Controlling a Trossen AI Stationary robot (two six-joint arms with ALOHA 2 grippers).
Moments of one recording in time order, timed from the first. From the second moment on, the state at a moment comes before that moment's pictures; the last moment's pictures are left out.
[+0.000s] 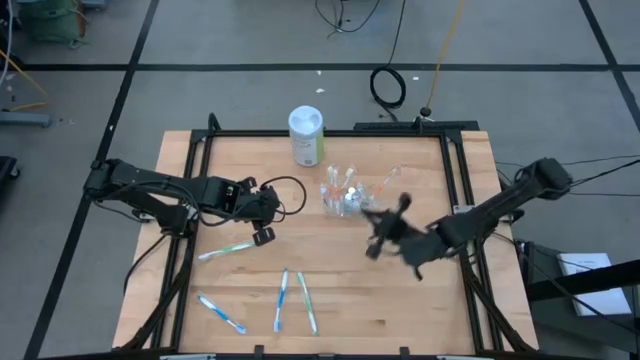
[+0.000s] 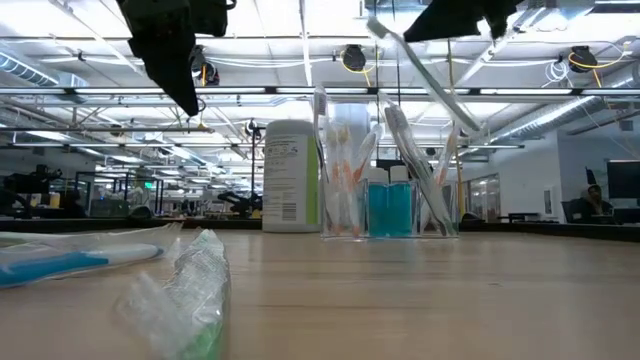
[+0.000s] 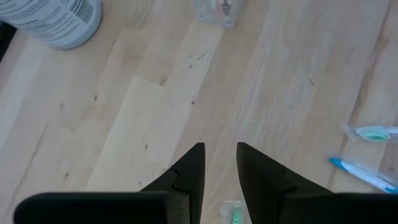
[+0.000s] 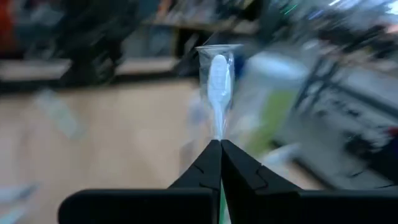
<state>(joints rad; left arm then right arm) -0.12 1.32 1.09 -0.91 -0.26 -0.42 0.47 1.29 0.82 0.01 1.07 0.25</state>
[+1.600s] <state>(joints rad) -0.14 1.32 1.09 -0.83 -0.17 -0.47 0.26 1.39 0.21 0.95 1.07 0.14</state>
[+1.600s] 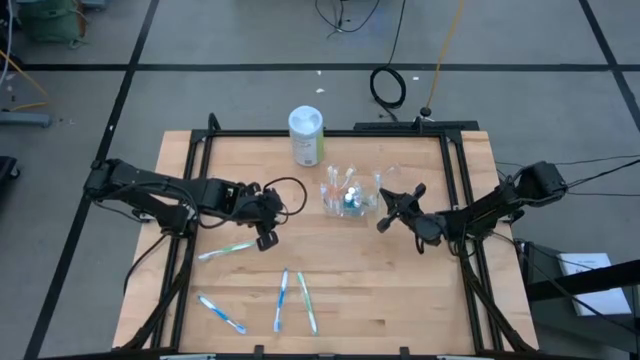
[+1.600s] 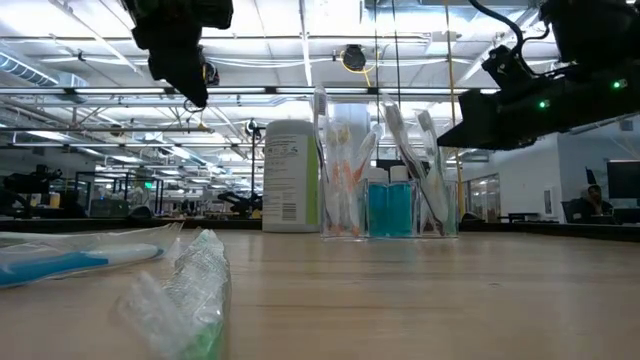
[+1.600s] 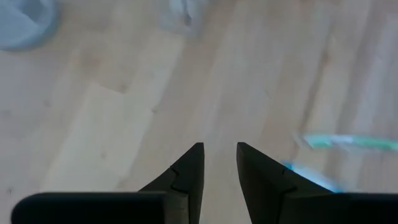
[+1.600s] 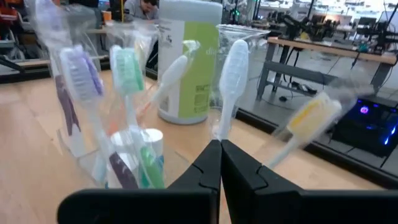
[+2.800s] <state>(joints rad) -0.29 1.66 0.95 -1.31 0.14 -0.53 0.26 1.39 0.21 0.91 0.88 0.20</state>
